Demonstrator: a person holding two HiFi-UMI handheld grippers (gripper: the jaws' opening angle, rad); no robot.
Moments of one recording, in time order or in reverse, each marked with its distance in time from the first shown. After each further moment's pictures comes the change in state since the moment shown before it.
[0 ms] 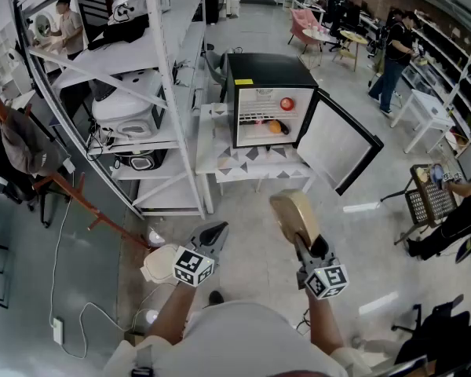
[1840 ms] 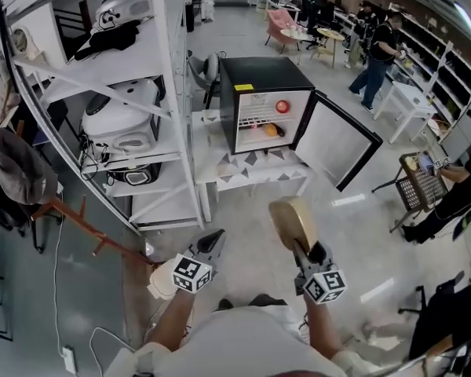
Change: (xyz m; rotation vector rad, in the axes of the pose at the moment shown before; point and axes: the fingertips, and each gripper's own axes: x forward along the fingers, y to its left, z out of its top) left arm -0.039 0.081 -0.020 -0.037 0.008 -0.089; right arm 0.038 0.067 -0.029 0.033 -0.004 -0.126
